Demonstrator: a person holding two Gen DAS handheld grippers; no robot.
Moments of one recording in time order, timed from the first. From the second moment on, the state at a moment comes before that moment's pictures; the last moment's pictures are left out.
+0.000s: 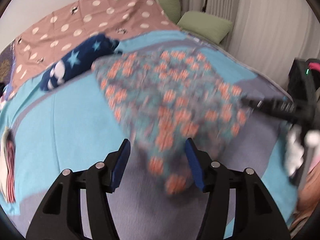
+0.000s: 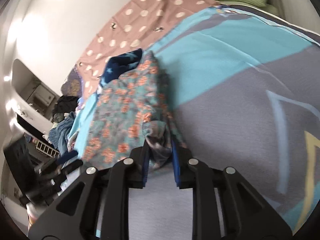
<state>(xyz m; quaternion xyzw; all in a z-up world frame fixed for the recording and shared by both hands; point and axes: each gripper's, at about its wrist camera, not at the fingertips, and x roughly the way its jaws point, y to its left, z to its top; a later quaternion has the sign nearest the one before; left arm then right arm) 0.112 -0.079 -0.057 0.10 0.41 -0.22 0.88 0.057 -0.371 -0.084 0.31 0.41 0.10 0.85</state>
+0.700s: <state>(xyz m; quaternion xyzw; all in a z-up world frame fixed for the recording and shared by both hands) 0.077 -0.058 -0.081 0.07 0.41 -0.14 0.90 0.056 -0.348 -0.075 0.21 0.41 0.12 0.88</state>
